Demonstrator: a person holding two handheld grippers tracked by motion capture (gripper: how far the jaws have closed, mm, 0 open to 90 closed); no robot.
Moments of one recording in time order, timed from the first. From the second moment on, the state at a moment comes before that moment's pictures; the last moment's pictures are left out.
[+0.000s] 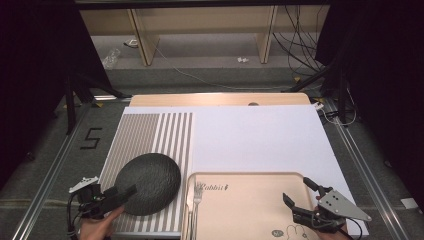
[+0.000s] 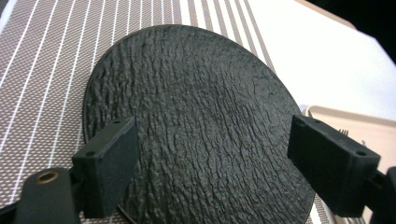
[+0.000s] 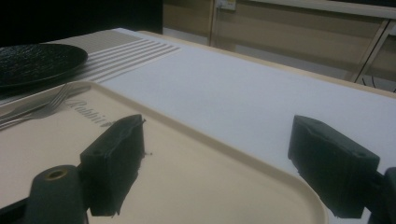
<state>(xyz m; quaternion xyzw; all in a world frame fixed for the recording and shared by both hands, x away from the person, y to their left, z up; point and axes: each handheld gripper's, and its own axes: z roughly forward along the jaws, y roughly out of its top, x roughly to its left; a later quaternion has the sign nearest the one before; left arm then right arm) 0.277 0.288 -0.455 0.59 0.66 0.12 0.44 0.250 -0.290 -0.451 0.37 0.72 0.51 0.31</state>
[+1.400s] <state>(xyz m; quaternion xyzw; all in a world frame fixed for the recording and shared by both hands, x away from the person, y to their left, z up) 0.274 0.324 -0.493 0.42 0.77 -0.07 0.48 0.250 -0.289 -0.451 0.37 0.72 0.51 0.30</state>
